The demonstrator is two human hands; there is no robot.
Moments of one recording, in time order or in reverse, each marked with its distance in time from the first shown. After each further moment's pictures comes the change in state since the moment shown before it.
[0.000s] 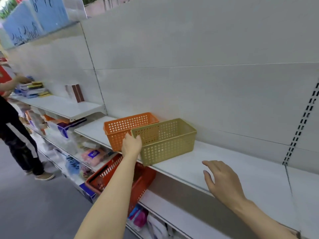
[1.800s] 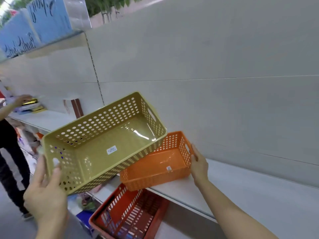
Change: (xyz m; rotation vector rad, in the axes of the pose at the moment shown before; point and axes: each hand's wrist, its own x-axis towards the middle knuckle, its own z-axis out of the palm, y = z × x) left_hand 0.209 -0.232 -0.151 -0.956 0.398 0.231; right_hand 0.179 -0.080 0.206 0.841 0.041 0.784
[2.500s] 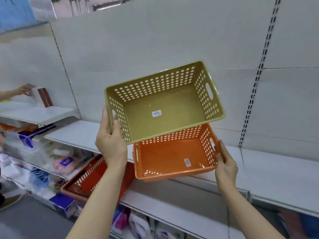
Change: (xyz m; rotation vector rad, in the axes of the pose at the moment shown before) left_hand -0.348 0.223 0.181 -0.110 -0.234 0.109; right_hand -0.182 -0.036 -0.306 0.120 0.341 -0.014
